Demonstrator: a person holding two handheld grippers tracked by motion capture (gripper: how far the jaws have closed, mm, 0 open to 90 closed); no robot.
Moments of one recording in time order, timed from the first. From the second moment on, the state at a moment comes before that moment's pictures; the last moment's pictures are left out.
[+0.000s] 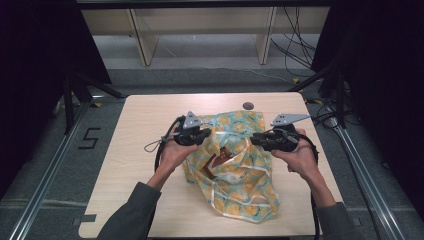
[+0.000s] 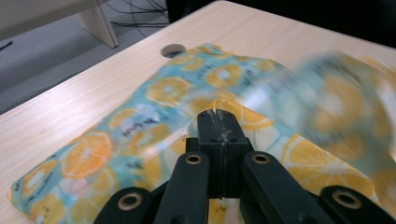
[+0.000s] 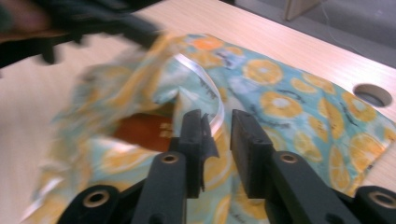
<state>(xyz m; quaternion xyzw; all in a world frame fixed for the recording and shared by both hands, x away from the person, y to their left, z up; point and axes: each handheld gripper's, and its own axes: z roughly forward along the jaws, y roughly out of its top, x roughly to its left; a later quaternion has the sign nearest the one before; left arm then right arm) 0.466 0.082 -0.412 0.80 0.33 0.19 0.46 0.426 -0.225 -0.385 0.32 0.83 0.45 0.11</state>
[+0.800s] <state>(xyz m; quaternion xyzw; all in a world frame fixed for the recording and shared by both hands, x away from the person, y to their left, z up) 0.514 0.123 -0.446 0.79 0.42 0.14 0.43 0.453 -0.168 -0.428 0.29 0.88 0.32 0.19</state>
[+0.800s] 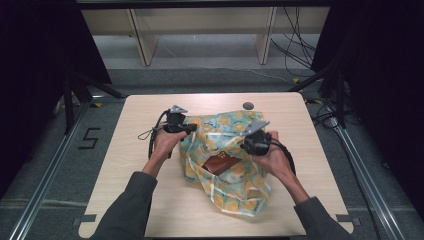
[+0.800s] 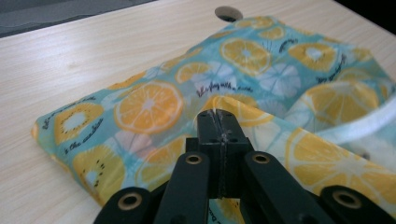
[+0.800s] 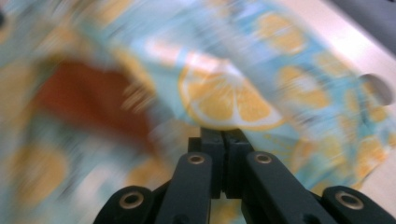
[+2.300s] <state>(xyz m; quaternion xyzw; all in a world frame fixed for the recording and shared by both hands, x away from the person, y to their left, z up) 0.520 0.078 -0.393 0.83 0.36 0.18 0.38 0.454 -0.158 -0.407 0.27 0.87 0.39 0.13</state>
